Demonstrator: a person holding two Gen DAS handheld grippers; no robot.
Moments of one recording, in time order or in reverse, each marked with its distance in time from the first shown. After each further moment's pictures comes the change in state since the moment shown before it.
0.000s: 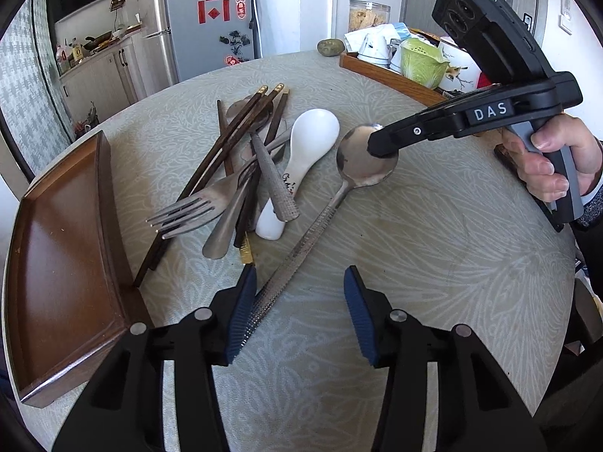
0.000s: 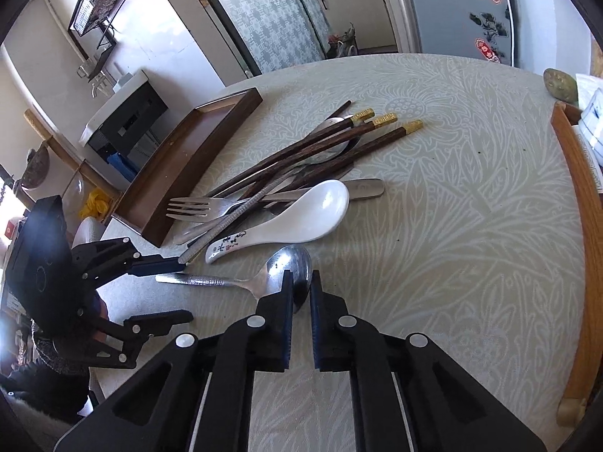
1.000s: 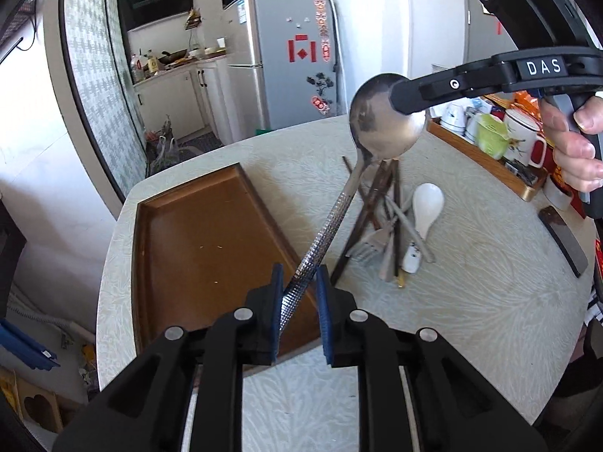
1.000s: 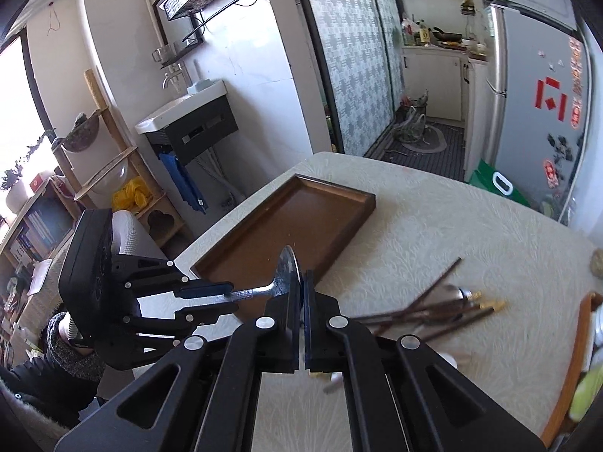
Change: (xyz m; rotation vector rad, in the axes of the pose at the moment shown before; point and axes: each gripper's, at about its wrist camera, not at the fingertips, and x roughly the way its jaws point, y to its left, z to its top) left arm -0.087 0.091 0.005 -0.133 -0.133 0.228; right arm -0.006 0.146 0.126 -0.307 -0.107 0.096
